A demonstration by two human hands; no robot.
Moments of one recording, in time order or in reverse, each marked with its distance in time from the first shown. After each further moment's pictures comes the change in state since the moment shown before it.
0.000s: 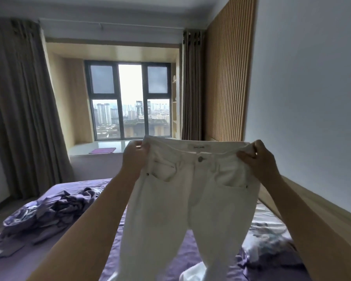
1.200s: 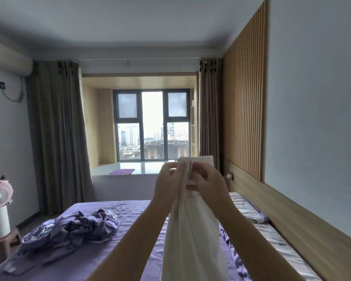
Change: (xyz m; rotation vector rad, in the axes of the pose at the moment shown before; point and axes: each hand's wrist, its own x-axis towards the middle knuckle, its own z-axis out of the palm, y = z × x) left_hand -0.057 0.072 0.105 -0.253 -0.122 0.052; right_hand 0.007 -0.071 0.040 0.689 -0.349 -0.024
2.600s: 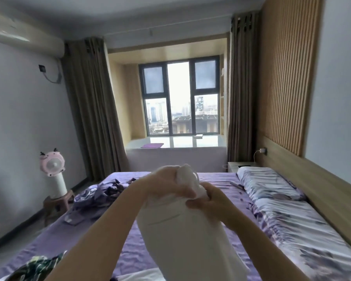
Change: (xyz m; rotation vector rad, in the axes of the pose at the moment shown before) left_hand 0.001 -0.046 -0.076 0.760 -0.647 -0.148; right_hand -0.034 0.121 0.018 0.002 -0.486 0.281
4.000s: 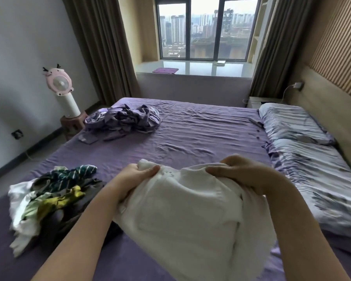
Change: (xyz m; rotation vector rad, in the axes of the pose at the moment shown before) left_hand -0.073 -0.189 0.100 -0.615 0.254 -0.735; right_hand 0.022 0.077 0.006 -0.308 -0.419 0.340
